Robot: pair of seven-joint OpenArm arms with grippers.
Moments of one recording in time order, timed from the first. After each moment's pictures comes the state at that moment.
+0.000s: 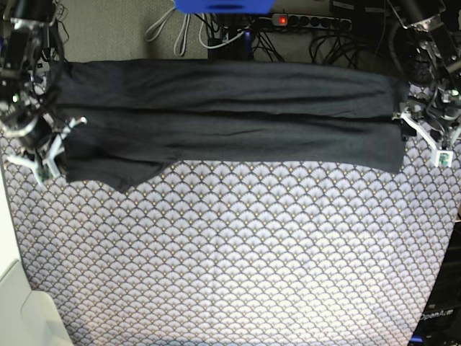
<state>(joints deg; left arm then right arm) 8.7 -16.0 -35.6 91.4 -9.1 -30.6 48.8 -13.0 20.0 24.1 99.8 1.6 40.1 -29.8</state>
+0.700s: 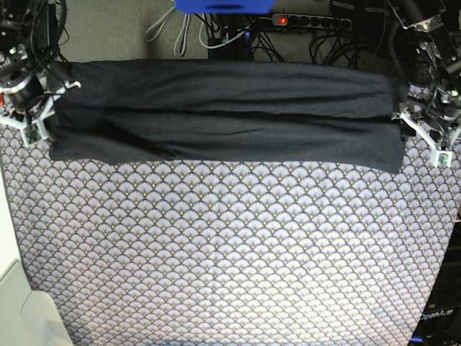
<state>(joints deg) 8.6 -16.0 -35.4 91.2 -9.1 -30.6 48.8 -26.2 14.3 33.1 111.6 1.6 40.1 -29.9</state>
